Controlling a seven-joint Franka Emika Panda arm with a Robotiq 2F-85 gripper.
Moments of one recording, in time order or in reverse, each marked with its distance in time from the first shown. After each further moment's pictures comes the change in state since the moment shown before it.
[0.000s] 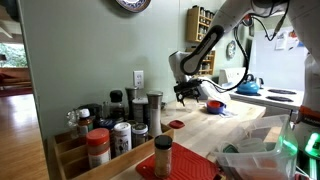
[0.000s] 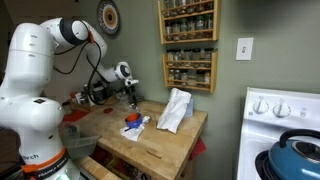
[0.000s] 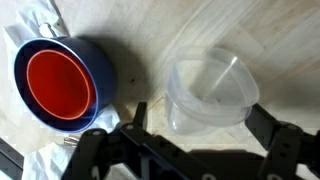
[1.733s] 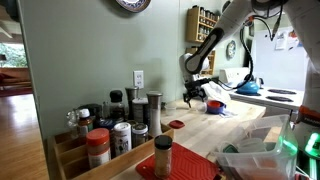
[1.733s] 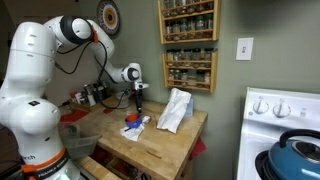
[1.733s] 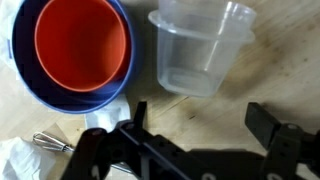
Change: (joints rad) arm -0.150 -0.009 0.004 -0.055 0.198 0.061 -0.494
